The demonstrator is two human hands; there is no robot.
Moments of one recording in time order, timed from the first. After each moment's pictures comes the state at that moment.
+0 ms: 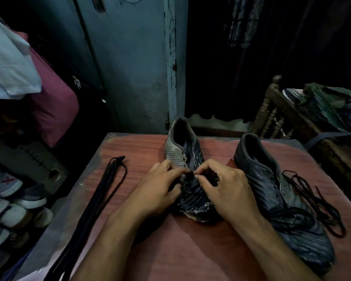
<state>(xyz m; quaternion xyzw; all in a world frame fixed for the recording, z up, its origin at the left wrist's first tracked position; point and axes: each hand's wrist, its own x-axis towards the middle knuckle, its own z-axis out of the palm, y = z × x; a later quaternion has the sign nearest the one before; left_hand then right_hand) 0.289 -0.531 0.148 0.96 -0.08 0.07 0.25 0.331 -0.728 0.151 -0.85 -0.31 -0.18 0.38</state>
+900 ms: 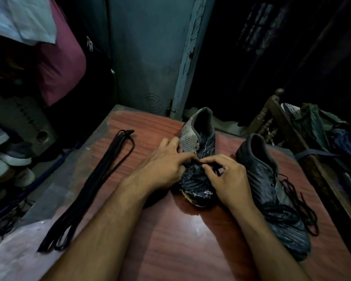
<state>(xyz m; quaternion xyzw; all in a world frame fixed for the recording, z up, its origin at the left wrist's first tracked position) 0.292 -0.528 0.146 0.97 -0.06 0.07 0.24 0.337 -0.725 0.142 -0.88 -0.30 -0.14 0.35</state>
